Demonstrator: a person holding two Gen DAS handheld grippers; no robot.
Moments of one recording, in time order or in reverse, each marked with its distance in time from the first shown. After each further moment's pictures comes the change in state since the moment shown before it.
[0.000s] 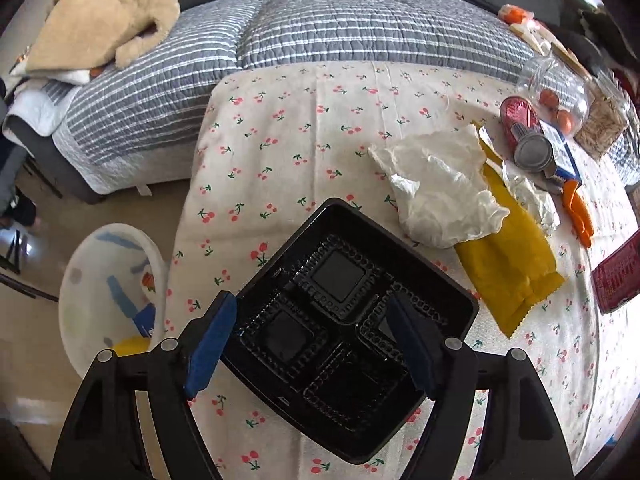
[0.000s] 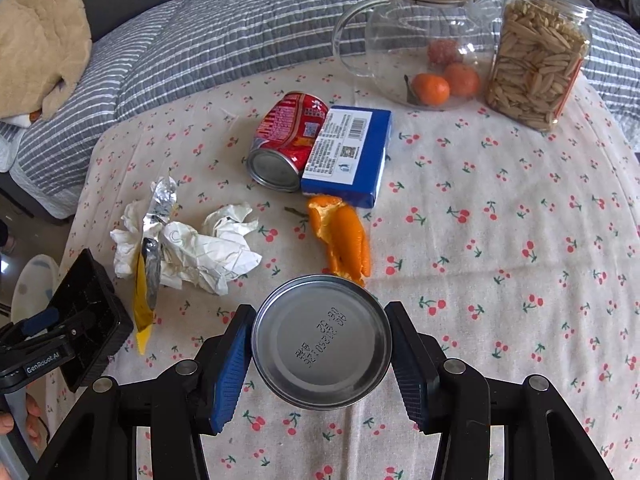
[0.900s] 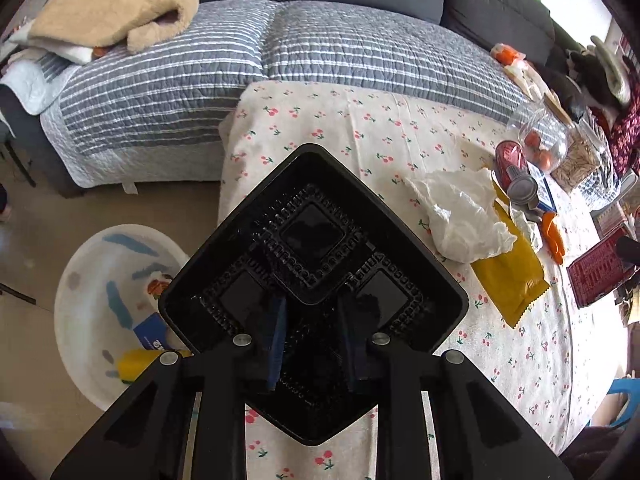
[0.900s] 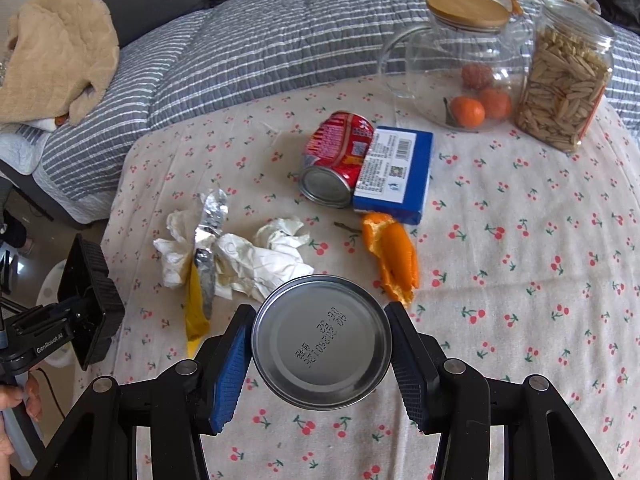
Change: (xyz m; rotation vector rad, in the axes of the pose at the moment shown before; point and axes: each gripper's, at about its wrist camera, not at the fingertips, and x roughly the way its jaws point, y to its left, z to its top) left arm -0.019 0.084 -0.004 -0.086 -0.070 -0.179; right arm -0.017 0.043 0.005 -0.027 -0.051 0.069
